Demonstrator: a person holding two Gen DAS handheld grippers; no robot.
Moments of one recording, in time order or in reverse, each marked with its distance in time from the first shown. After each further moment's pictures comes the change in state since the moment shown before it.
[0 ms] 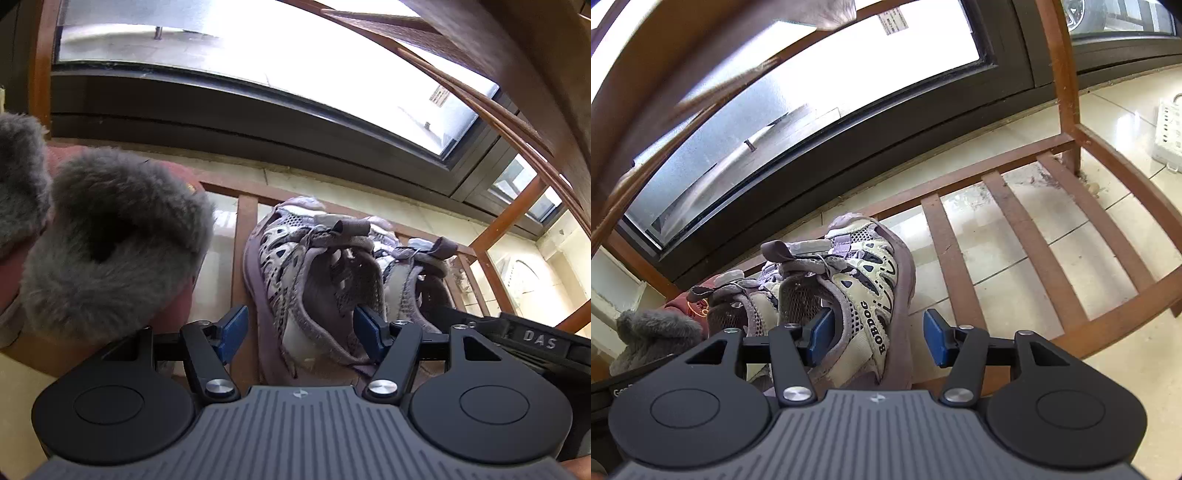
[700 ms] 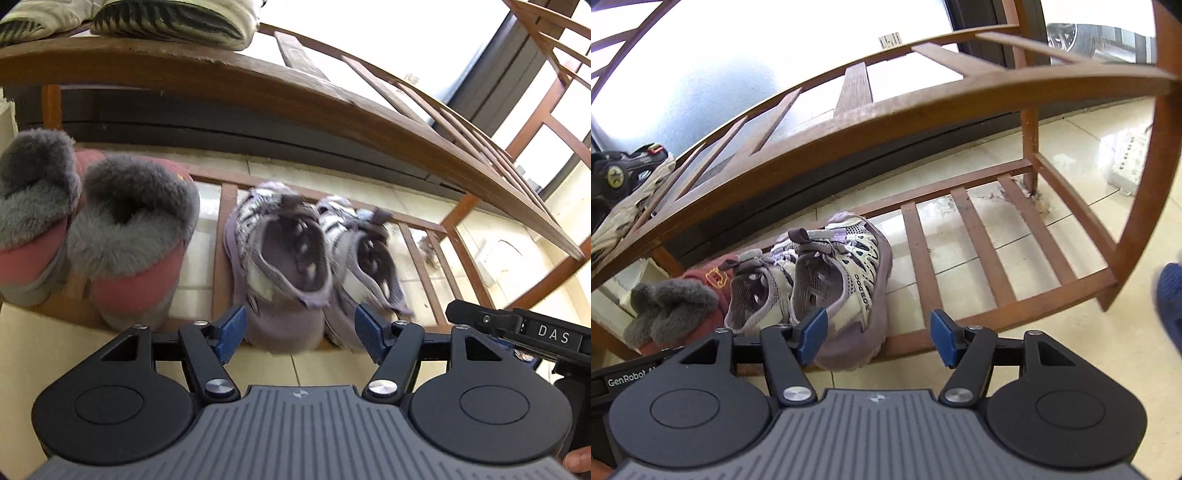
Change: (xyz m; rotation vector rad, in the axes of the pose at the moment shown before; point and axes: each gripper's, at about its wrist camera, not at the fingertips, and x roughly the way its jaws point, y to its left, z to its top) left arm -0.063 -0.036 -0.023 0.043 0.052 -0.022; right arm -0.089 0.006 -0.013 -0.077 0.015 -0.073
